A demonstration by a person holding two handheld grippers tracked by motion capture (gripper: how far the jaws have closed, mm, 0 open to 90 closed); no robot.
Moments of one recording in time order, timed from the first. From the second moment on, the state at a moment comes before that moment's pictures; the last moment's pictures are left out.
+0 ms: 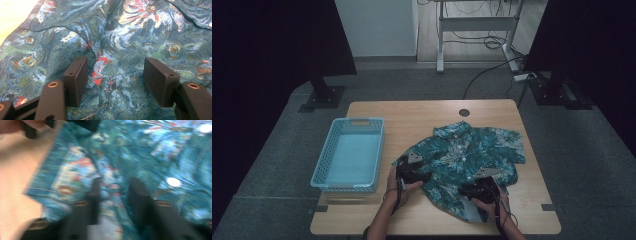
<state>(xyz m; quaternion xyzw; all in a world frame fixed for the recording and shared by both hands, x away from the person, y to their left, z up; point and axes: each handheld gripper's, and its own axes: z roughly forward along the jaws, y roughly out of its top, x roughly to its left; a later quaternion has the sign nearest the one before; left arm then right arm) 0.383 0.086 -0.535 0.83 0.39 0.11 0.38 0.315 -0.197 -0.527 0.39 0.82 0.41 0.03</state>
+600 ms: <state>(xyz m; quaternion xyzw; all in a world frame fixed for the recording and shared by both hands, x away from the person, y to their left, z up) 0.382 0.086 -0.536 0.83 0.40 0.12 0.38 0.267 -0.156 -0.520 0.25 0.88 0.40 0.09</state>
